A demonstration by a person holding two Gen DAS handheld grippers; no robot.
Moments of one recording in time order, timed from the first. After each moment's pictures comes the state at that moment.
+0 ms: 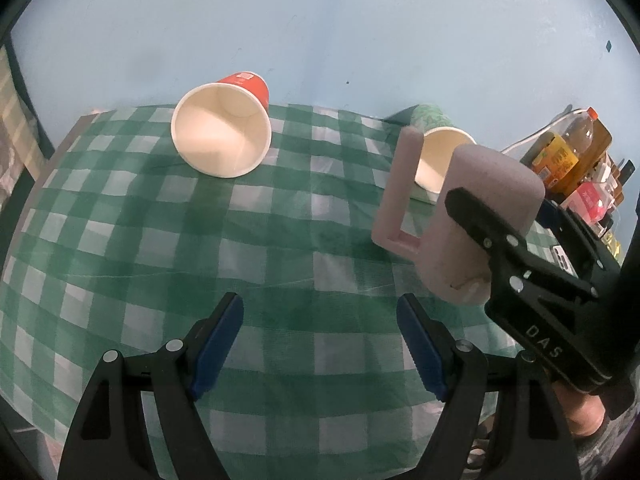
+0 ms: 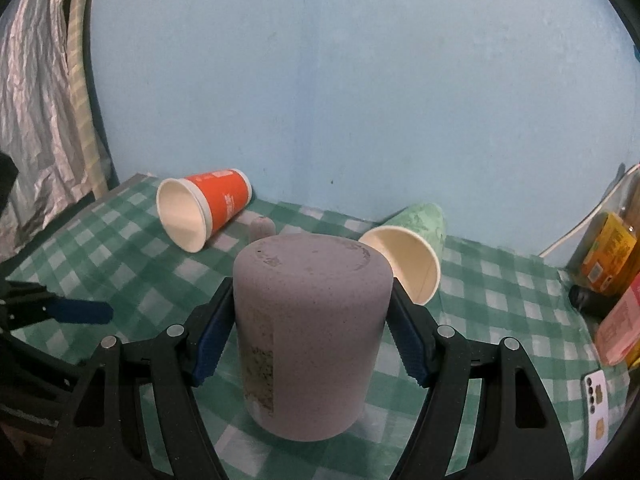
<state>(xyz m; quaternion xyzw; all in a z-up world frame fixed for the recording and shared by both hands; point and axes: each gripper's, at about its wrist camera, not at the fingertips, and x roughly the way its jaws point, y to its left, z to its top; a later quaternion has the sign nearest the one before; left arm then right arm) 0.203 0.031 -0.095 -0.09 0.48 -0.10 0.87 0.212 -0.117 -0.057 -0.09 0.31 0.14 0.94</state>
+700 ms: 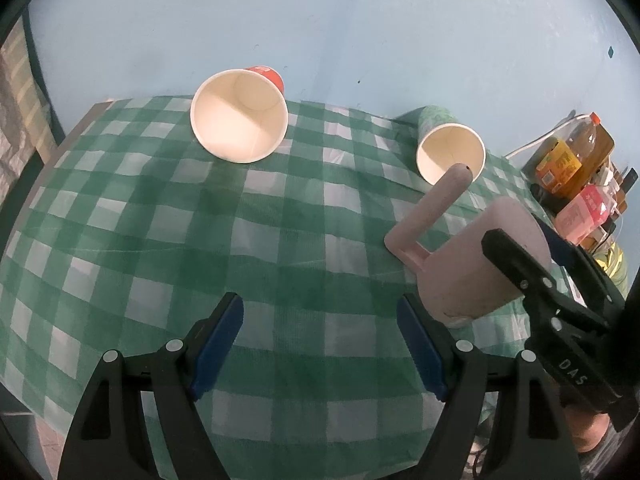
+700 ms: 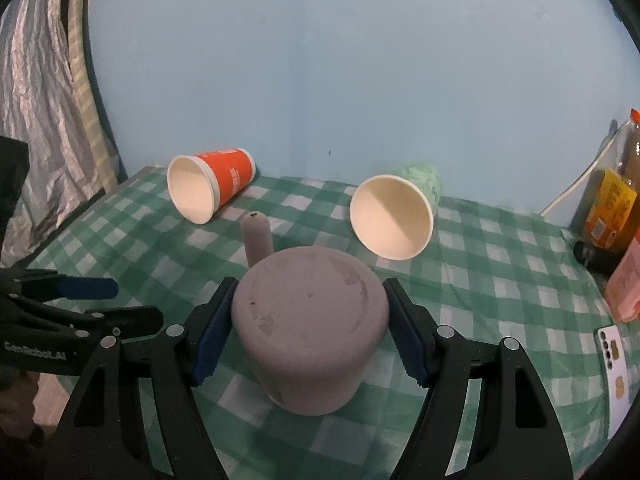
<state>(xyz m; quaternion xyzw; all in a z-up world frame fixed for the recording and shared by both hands) 0.187 0.039 -0.101 -0.10 0.47 -0.08 0.87 0.180 -0.138 -0.066 -0.05 0.33 0.15 0.93</state>
